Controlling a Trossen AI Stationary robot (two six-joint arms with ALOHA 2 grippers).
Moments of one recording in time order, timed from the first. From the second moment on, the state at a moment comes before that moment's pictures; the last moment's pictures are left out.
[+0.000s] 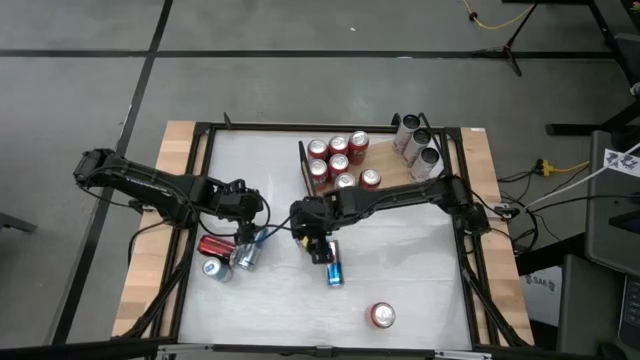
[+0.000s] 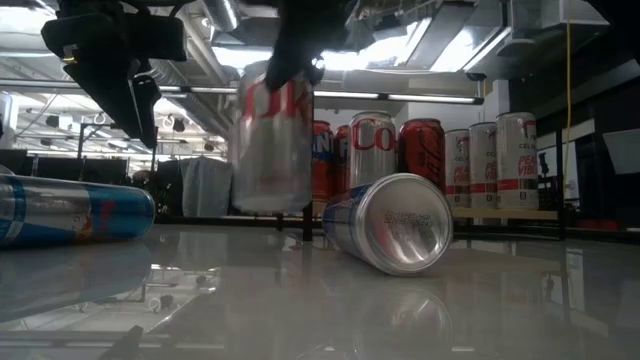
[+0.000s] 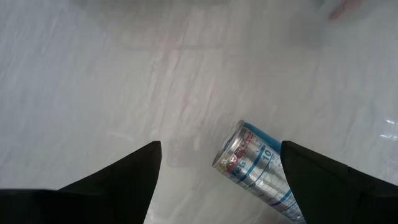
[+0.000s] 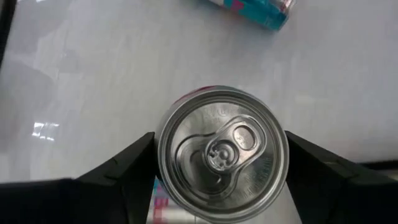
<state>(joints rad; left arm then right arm) -0.16 1.12 0.80 -0.84 -0.22 -0.42 0.14 2.12 2.00 -0.95 -0.10 -0.03</state>
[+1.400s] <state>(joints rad) -0.16 1.12 0.80 -0.74 -0.28 -0.49 0.01 1.59 1.50 -0.91 -0.10 -0.17</state>
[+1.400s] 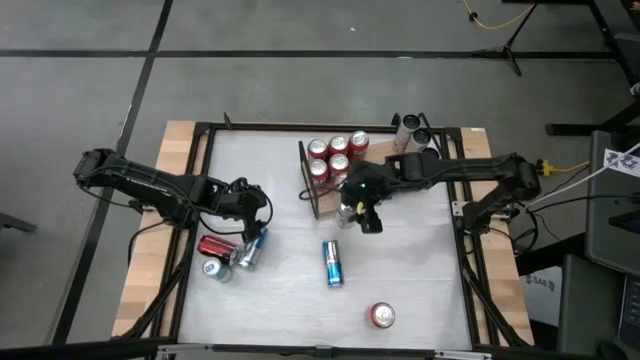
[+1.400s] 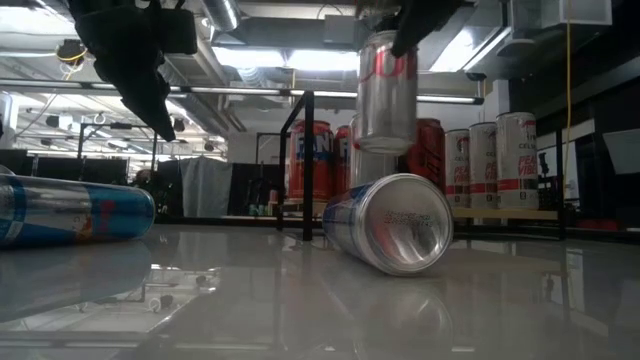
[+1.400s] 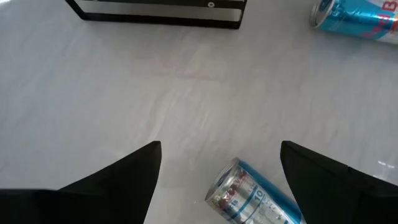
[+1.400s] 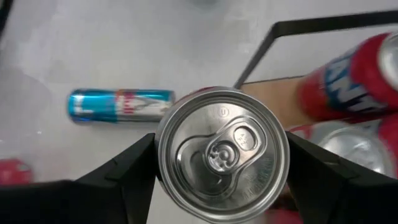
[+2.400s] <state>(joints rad) -0.16 1.12 0.80 -0.72 -0.28 -0.50 -0.07 1.70 1.50 -0.76 -0.11 -0.37</state>
